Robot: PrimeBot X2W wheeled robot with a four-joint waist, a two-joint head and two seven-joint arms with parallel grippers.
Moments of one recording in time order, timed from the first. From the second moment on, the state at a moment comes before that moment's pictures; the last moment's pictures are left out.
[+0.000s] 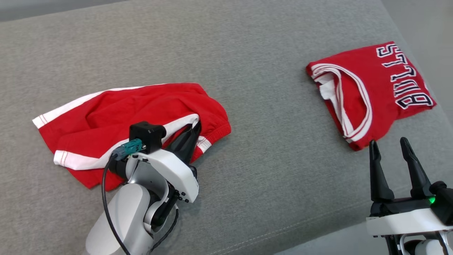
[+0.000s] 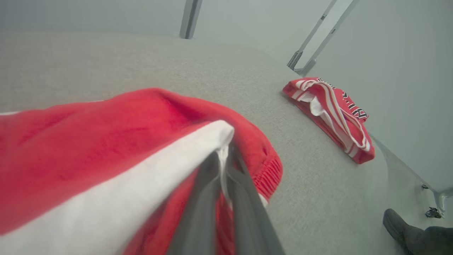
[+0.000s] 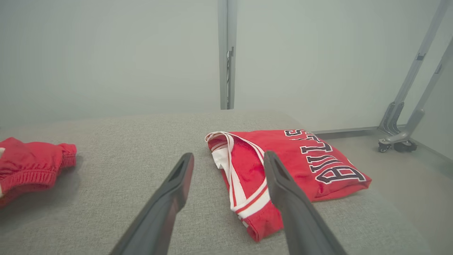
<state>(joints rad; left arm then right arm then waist) -0.42 0.11 -0.41 0.32 -0.51 -0.07 0.07 -0.05 -0.04 -0.03 0.02 0.17 0.13 -0.25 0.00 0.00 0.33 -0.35</state>
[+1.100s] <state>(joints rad) -0.10 0.25 -0.29 -0.08 -0.41 0.16 -0.09 -0.07 -0.04 0.00 0.11 0.18 0.13 -0.25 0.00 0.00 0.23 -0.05</state>
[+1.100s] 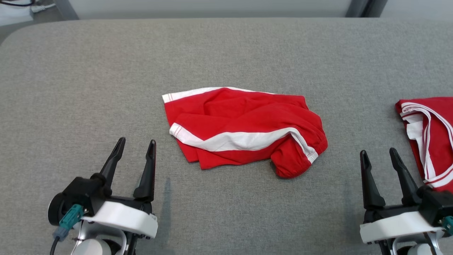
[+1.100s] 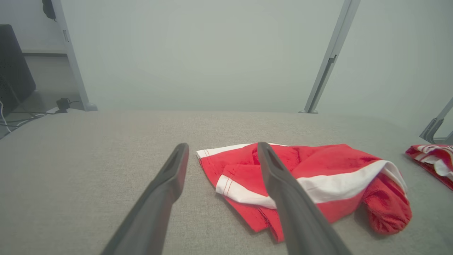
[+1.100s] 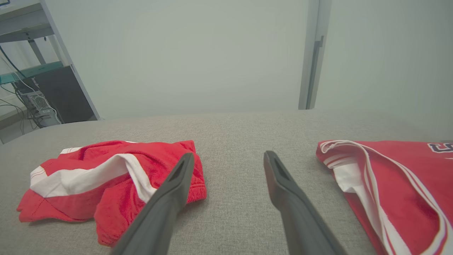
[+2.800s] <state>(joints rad) -0.40 0.25 -0.39 0.34 -0.52 -0.08 -0.04 -0.23 -0.06 0.26 0.33 0.46 0.13 -0.25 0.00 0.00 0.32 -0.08</state>
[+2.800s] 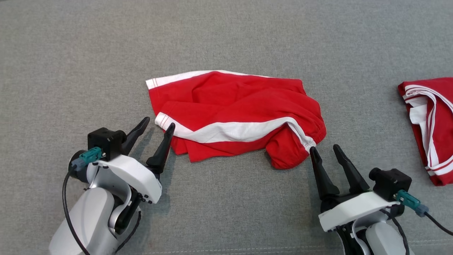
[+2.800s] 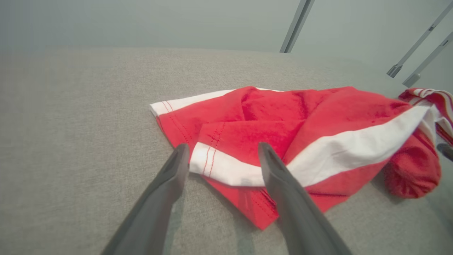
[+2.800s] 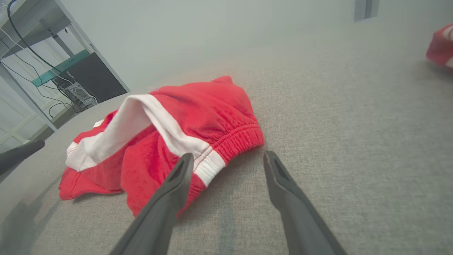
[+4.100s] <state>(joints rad) -0.33 0.31 -0.48 0.24 -0.62 -0.07 -0.09 -0.11 -0.13 0.30 0.17 0.55 0.13 -0.25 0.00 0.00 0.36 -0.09</state>
